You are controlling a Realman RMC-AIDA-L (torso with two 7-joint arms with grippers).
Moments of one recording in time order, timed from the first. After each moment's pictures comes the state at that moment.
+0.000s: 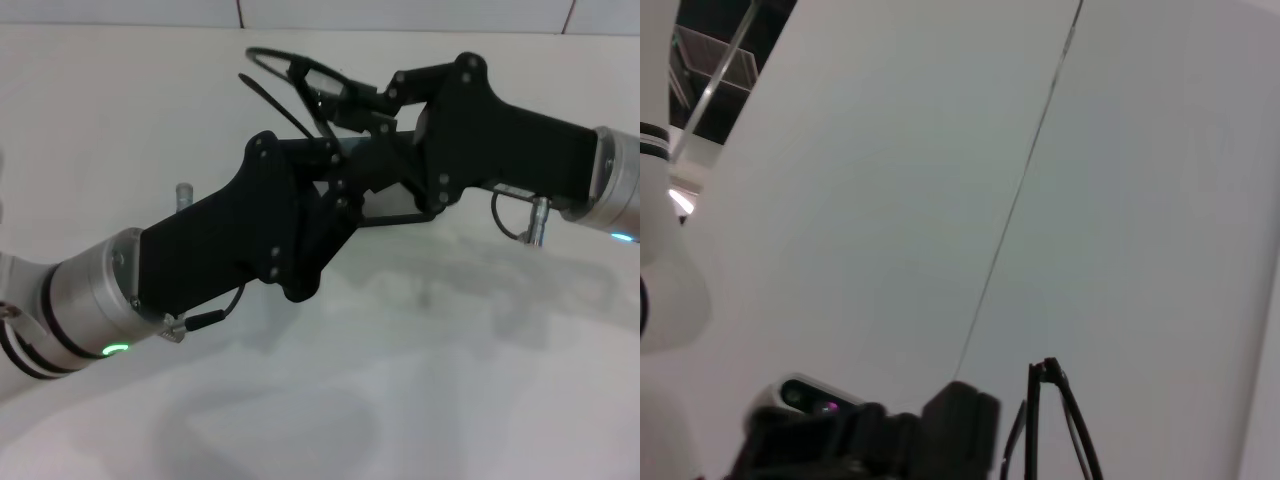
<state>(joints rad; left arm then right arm) -0.47 -2.10 1.73 0.28 0.58 1.92 -0.77 0.64 2.03 -1.68 -0.43 -0.70 -1.60 0.53</state>
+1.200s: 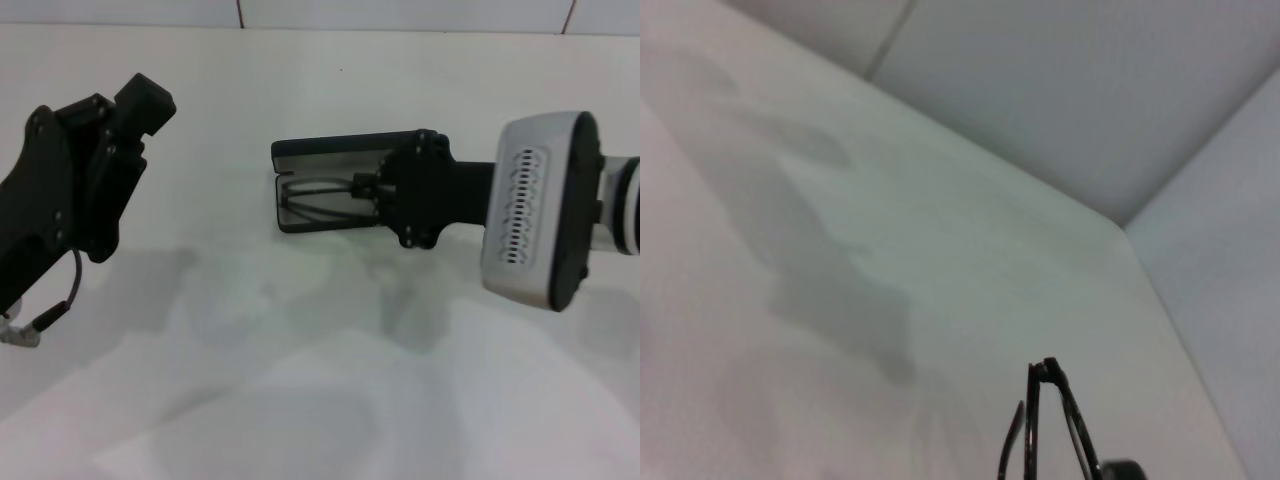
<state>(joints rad) -0.31 -2.02 1.49 0.29 0.59 2.03 -0.81 0.32 2.02 -1.85 -1.40 -1.90 -0.72 1.38</state>
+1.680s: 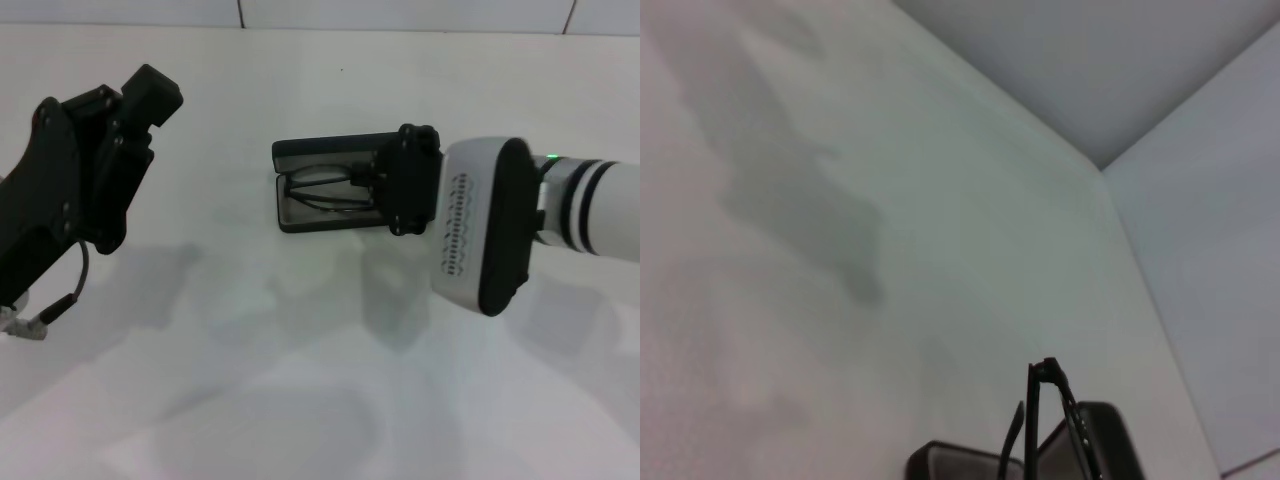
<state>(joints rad) -0.33 -2.02 1.49 0.28 0.59 2.02 -0.81 0.40 2.03 -1.98 -1.28 -2.05 -0.47 1.45</state>
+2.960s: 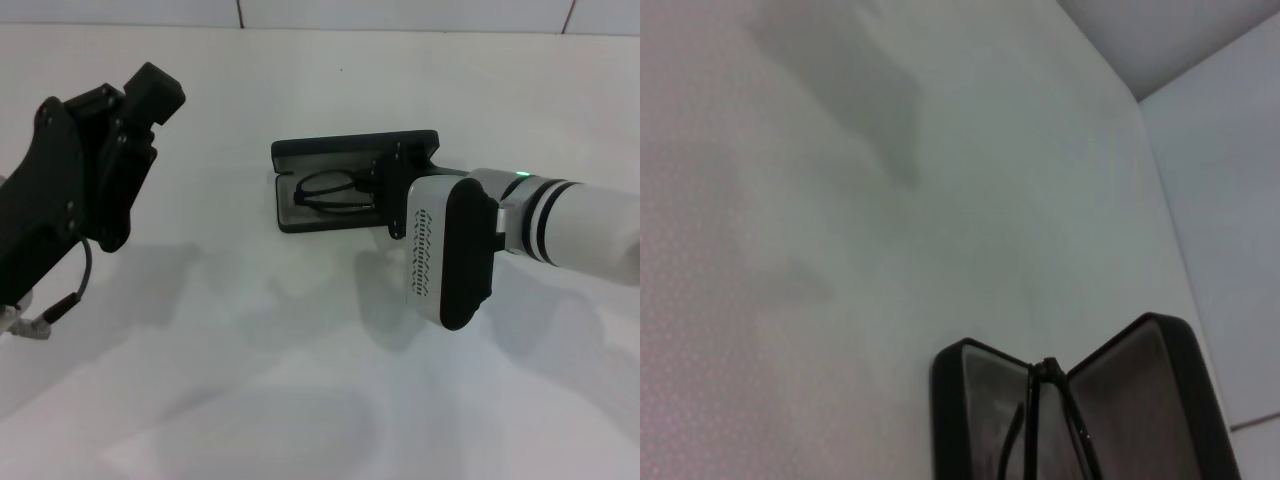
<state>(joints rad) -0.33 -2.03 1.48 0.28 0.59 2.02 -0.81 0.53 2.03 -2.15 -1.04 -2.05 -0.20 1.46</state>
